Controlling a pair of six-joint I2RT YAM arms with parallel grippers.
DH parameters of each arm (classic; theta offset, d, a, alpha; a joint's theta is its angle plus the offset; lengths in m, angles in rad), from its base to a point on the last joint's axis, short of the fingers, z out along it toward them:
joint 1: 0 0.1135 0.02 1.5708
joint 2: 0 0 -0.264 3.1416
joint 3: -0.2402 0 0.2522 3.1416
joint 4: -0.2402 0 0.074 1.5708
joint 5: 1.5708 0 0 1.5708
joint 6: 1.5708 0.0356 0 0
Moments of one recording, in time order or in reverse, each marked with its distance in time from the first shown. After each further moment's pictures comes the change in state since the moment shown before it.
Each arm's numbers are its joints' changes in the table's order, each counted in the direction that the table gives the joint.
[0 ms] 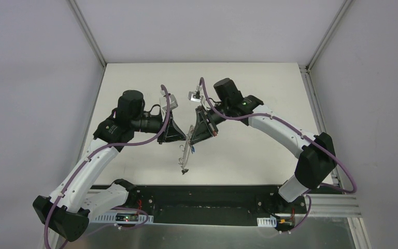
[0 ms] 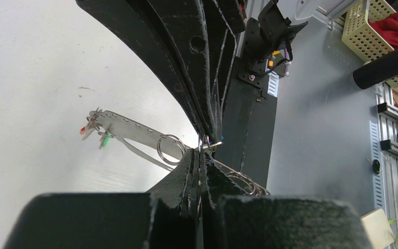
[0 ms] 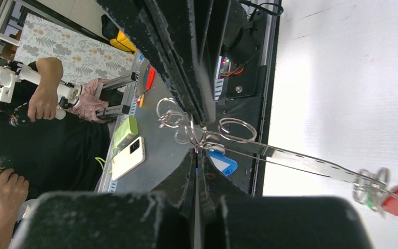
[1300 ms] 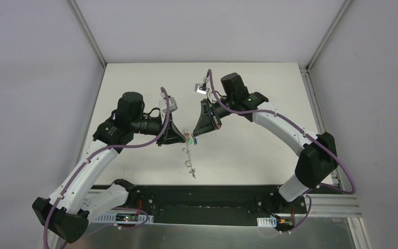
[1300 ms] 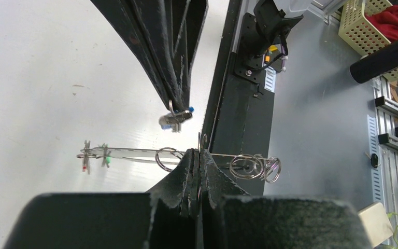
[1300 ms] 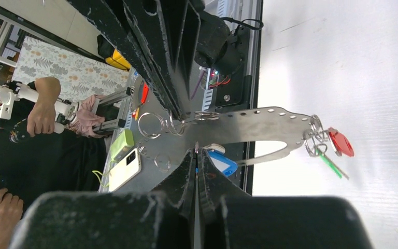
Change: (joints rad) left arm 0.000 0.011 0.017 -0.004 0.017 0.011; right arm -0.065 0.000 -0.005 0.048 -0.008 0.051
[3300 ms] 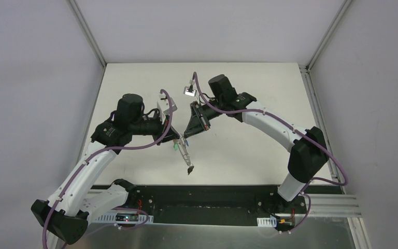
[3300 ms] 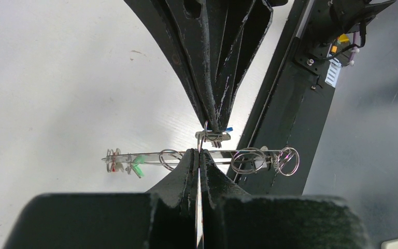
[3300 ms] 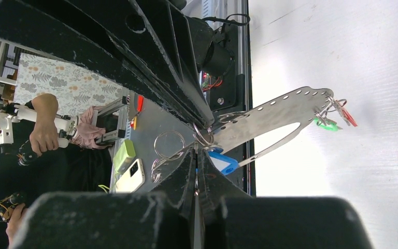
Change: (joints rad) left arm -0.001 0.020 -0.010 -0.111 -0.246 0.095; right arm 0.071 -0.086 -0.063 0.029 0.127 0.126
